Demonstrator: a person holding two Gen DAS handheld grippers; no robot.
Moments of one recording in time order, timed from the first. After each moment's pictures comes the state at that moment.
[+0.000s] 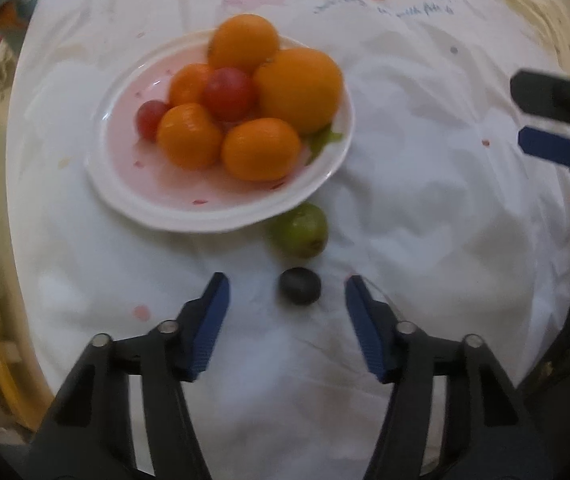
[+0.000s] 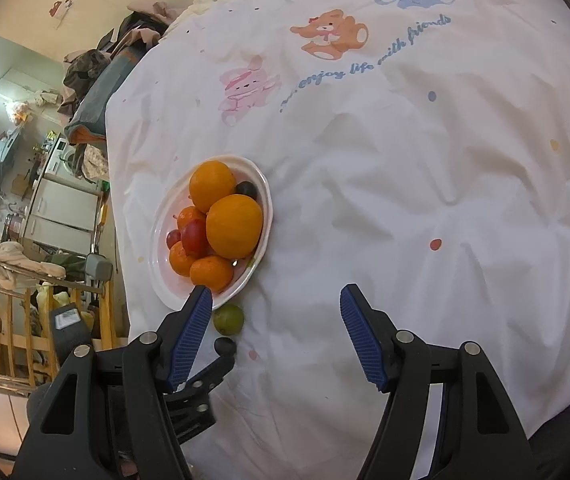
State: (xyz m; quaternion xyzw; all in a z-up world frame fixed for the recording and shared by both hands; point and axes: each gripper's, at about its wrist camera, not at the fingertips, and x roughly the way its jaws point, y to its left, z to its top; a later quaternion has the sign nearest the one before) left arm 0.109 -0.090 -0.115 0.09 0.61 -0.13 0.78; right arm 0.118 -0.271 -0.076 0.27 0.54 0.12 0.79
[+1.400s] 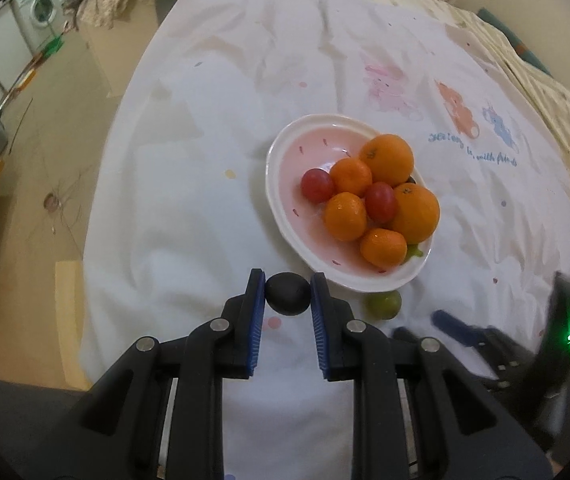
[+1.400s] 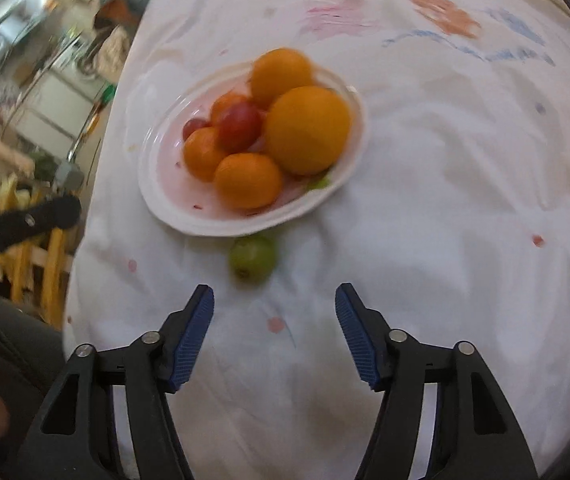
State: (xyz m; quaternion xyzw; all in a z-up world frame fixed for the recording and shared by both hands) left arm 0.116 0.029 -0.045 -0.10 0.55 0.00 0.83; right arm 0.104 -0.153 -0.124 0.07 0.57 0.18 0.80
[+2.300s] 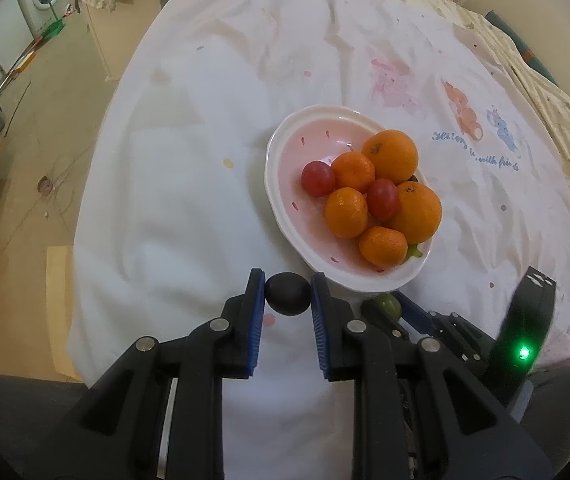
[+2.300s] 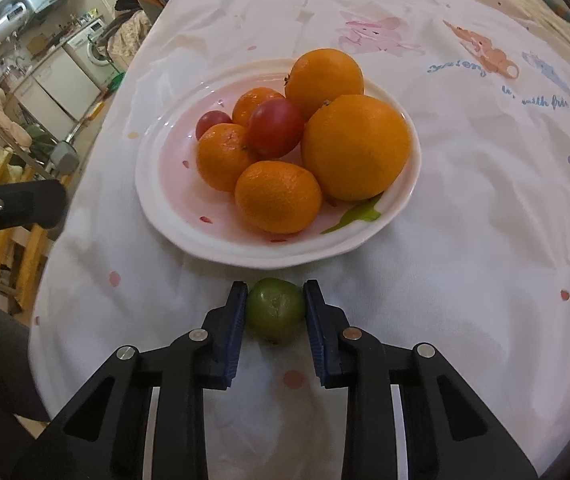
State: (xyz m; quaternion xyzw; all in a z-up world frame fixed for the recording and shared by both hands) left arm 0.121 0.032 -0.051 -0.11 0.57 0.00 0.81; right arm 0.109 -0.132 -0.136 0.03 0.53 0.19 0.82
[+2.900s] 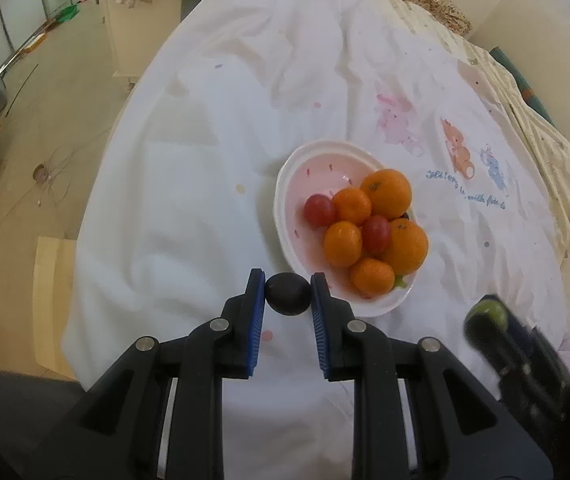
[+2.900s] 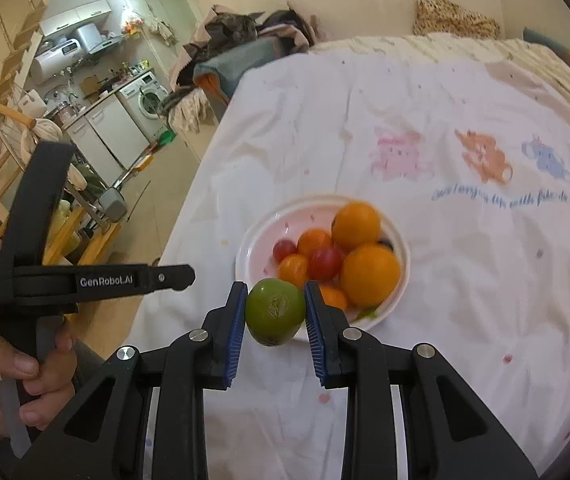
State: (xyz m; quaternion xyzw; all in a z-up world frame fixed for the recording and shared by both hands) left arm 0.125 0.051 -0.032 -0.17 0.54 0.00 0.82; right arm 0.096 -0.151 -0.010 0.05 0.41 0.26 0.87
